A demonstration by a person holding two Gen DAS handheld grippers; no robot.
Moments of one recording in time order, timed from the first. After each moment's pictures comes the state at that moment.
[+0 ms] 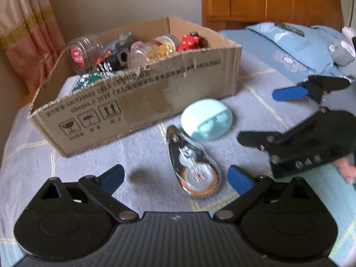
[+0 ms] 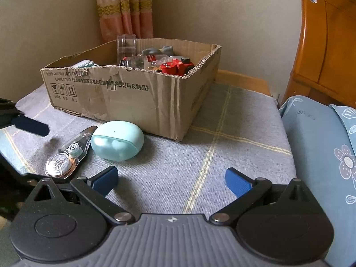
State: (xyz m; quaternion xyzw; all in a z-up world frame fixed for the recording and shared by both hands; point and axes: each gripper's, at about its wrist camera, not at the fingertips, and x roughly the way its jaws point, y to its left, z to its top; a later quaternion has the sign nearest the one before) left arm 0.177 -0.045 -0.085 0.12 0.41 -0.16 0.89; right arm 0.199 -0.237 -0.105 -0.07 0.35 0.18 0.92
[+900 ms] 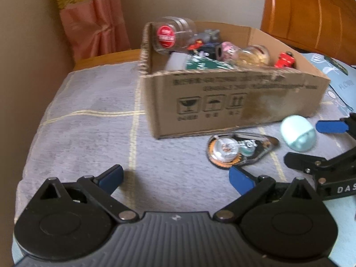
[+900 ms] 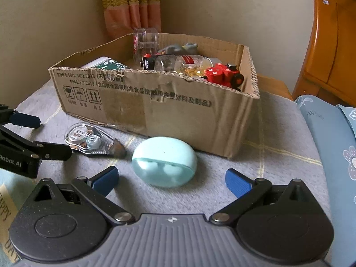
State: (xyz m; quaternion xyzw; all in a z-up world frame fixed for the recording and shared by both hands) left arm 0.197 0.058 -0.092 0.03 0.41 -0.06 0.91; right arm 0.210 -0.171 -0.101 -0.07 0.37 0.16 0.91
